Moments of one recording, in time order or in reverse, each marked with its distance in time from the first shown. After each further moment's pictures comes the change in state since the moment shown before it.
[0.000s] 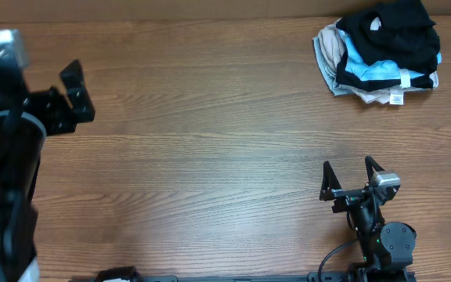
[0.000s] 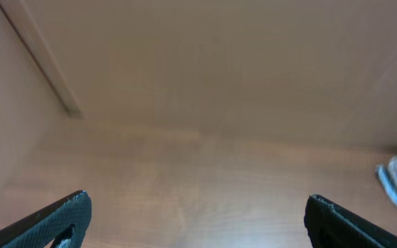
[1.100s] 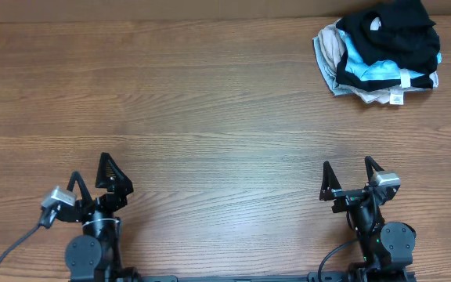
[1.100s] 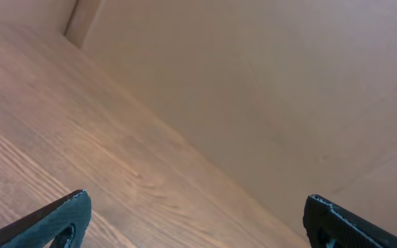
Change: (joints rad) left arm -0.060 -1.059 -1.611 0.874 -0.228 -0.608; right arm 0.000 0.000 -0.002 0.000 0.000 0.003
